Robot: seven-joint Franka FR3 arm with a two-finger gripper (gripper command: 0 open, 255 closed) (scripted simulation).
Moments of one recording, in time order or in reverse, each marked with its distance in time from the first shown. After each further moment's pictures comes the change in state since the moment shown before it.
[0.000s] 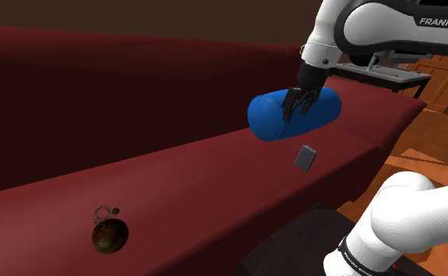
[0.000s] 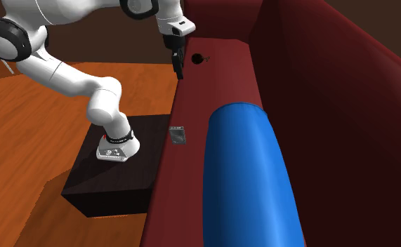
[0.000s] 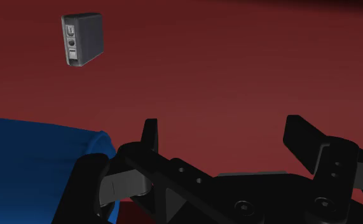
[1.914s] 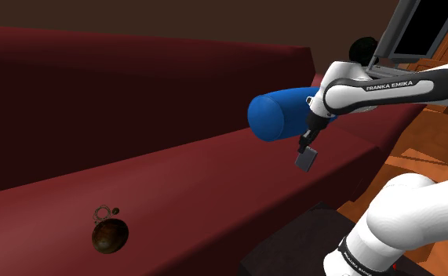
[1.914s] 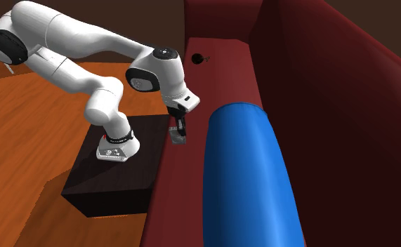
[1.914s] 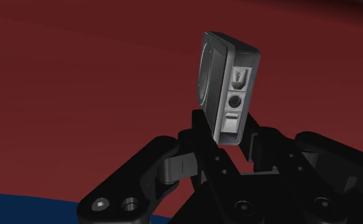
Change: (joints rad) arm -0.100 0.090 -0.385 -0.353 -0.199 0.435 -0.400
